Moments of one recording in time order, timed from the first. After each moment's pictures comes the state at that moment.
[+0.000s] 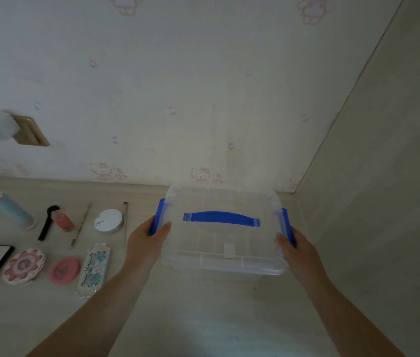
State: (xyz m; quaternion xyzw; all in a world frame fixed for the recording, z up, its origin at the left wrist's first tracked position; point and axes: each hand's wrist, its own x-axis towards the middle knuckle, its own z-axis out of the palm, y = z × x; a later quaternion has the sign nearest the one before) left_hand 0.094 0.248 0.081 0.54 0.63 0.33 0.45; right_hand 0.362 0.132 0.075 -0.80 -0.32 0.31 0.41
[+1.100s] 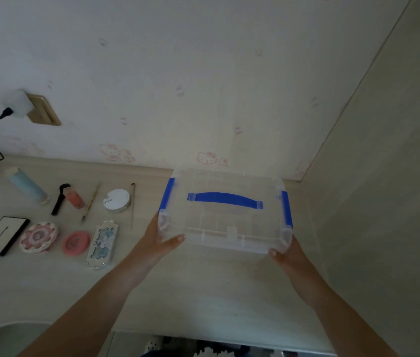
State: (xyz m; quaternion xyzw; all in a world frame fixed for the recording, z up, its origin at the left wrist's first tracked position) left_hand 0.071 0.213 0.063 0.55 0.50 0.25 0.61; right_hand 0.354 0.096 0.049 -0.65 -0.34 0.51 0.45
